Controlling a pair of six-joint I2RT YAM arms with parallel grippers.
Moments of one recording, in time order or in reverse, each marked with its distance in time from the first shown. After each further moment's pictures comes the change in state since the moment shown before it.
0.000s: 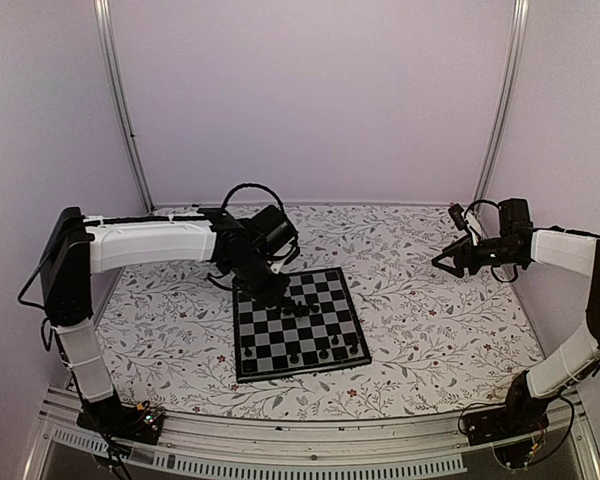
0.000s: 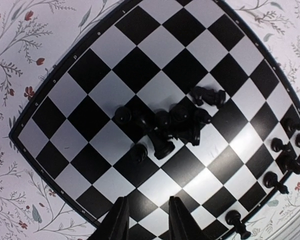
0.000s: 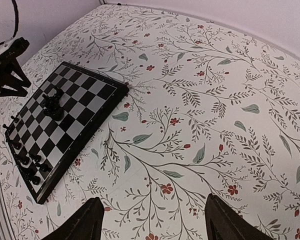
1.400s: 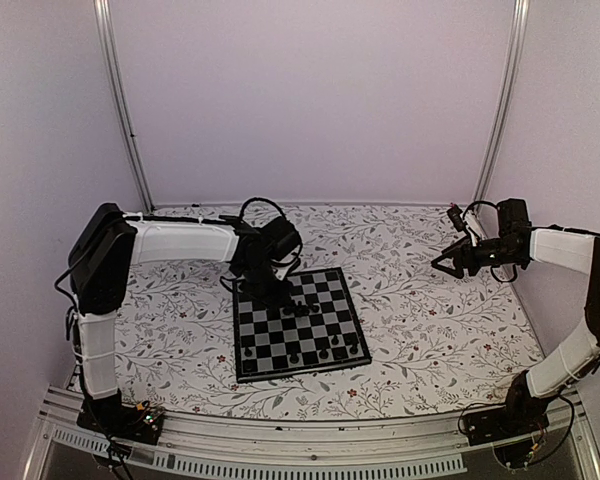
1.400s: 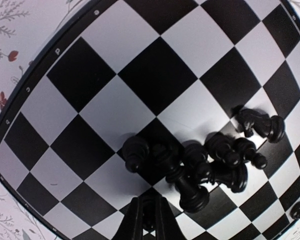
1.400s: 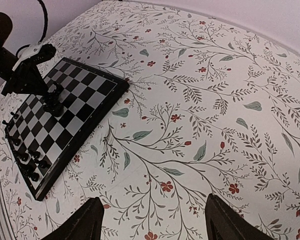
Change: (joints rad) left arm 0.061 0.211 0.082 0.024 0.037 0.015; right arm 0.000 0.018 0.012 -0.024 0.000 -0.028
